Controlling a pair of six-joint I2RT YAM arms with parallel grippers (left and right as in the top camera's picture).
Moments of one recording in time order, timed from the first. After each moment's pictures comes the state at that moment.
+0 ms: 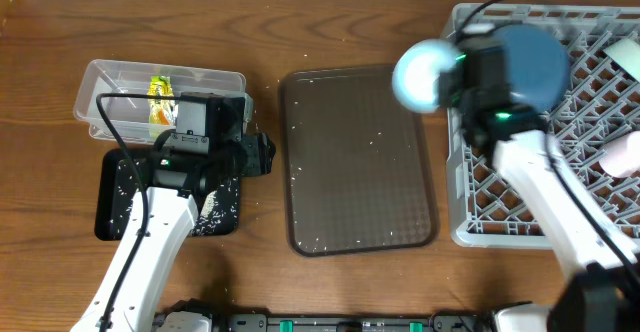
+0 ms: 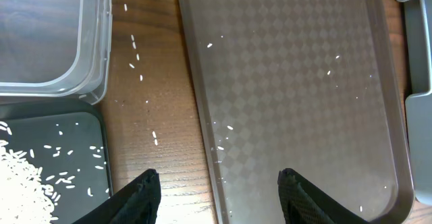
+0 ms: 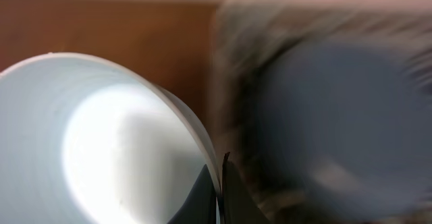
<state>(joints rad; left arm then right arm) -0.15 1.26 0.93 -0.68 0.27 -0.22 0.20 1.52 1.15 -0.26 0.31 0.09</state>
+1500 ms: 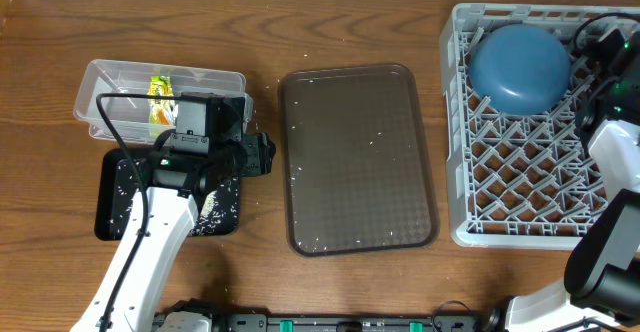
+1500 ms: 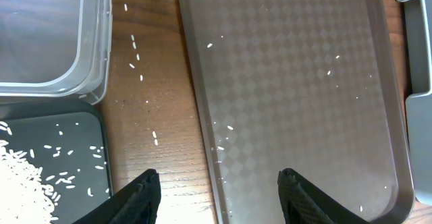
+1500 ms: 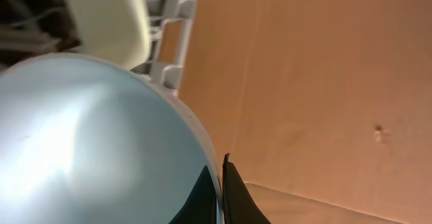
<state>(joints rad) -0.15 1.26 0.93 -0.68 0.27 -0.22 -0.37 1.76 1.16 0.19 0.63 -1.29</state>
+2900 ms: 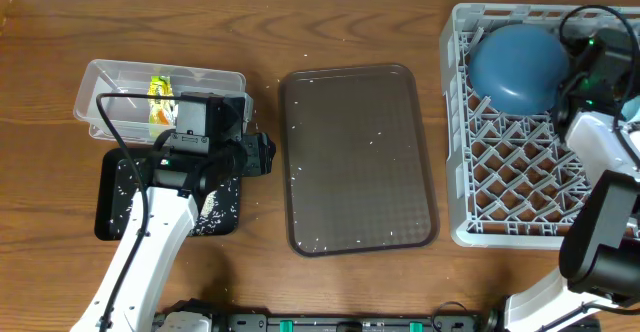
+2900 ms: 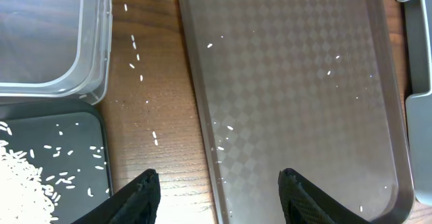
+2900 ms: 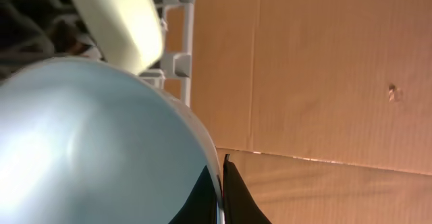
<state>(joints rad) -0.15 1.26 0.93 -0.68 0.27 -0.22 -0.27 1.83 1.16 0.23 0.85 -1.11</state>
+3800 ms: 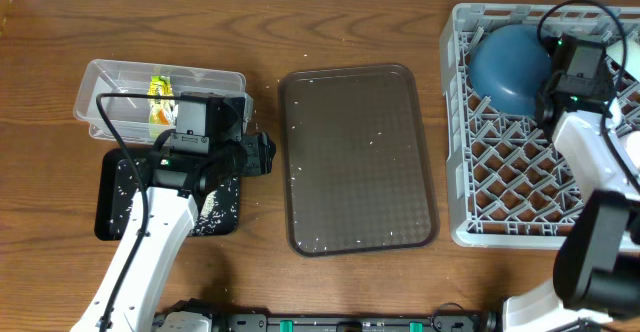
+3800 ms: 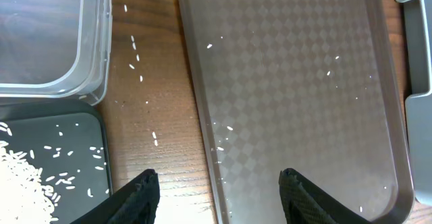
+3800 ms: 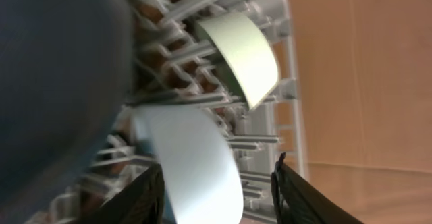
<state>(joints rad) -0.15 1.26 0.93 -0.68 0.27 -0.22 -0.18 1.73 1.17 -0.15 0.58 -0.56</state>
